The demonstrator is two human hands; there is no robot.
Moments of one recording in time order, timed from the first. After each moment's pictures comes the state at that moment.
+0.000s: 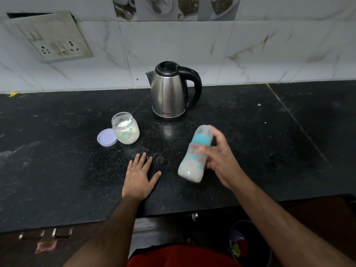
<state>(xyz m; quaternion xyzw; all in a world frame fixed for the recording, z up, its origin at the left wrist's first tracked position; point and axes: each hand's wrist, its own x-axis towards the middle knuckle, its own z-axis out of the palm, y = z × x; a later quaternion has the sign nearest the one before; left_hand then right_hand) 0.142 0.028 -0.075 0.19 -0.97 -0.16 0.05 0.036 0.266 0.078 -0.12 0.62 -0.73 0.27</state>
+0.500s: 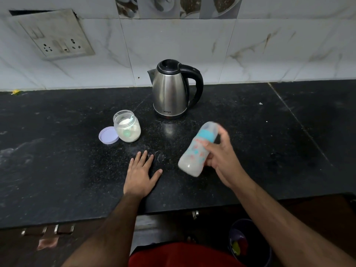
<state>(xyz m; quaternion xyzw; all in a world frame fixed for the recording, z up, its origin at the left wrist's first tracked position) 0.142 0.026 -0.079 0.19 -0.97 -0.15 0.05 0.036 0.267 0.076 -0.09 0.60 -0.75 0.25</state>
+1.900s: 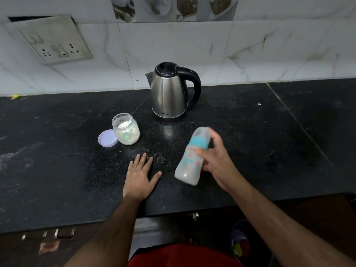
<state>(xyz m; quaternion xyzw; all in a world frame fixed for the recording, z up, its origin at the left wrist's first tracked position) 0.143 0.027 -0.076 0.19 -0.97 -0.16 0.05 0.042 0.265 0.073 -0.13 0.61 -0.73 0.28</state>
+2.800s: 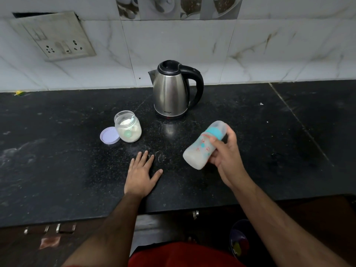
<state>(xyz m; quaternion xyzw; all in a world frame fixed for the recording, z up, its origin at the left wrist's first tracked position) 0.143 0.029 -0.073 0.19 -0.97 -0.16 0.05 0.037 0.267 0.078 -0.06 0.58 -0.79 0.21</state>
